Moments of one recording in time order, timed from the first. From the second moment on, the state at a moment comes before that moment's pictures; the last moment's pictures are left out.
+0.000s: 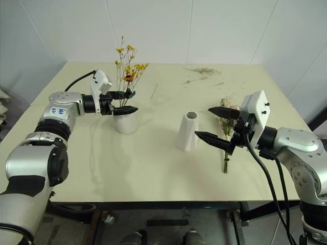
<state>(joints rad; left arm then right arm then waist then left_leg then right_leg) -1.36 0.56 0.08 1.29 0.02 -0.07 -1.11 -0.45 -0.84 -0.24 -0.39 0.74 0.61 0.86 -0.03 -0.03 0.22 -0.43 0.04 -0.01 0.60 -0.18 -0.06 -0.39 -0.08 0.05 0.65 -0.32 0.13</state>
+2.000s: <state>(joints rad) -0.52 0.87 0.47 0.13 -0.76 0.46 -1.44 -0.87 -0.67 0.08 0.26 0.24 1.20 0.47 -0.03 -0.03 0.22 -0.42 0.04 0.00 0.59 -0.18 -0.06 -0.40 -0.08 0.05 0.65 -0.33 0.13</state>
